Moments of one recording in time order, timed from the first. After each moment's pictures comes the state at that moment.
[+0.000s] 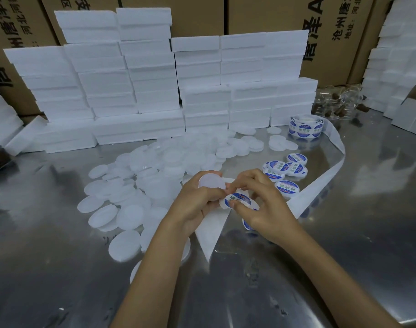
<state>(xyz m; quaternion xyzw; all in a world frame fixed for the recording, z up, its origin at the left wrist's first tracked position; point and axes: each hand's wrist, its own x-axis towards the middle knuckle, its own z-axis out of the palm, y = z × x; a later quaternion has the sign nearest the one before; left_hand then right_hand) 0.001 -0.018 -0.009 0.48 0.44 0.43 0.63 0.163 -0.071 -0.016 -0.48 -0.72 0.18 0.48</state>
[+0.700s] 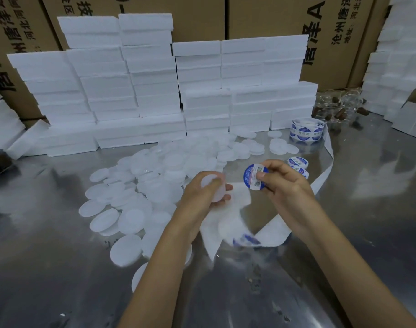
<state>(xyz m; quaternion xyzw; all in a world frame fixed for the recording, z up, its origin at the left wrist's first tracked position) 0.008 -0.014 -0.004 0.50 0.48 0.45 0.56 0.188 -0.055 0.003 -0.34 -0.41 0.52 0.66</state>
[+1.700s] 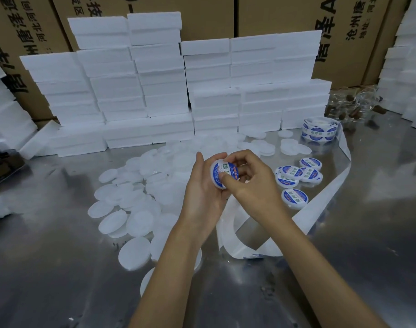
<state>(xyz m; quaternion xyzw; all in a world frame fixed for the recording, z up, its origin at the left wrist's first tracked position) 0.004 -0.023 0.013 0.36 0.27 0.55 0.70 0.115 -0.033 0.015 -0.46 -0.58 0.27 0.61</state>
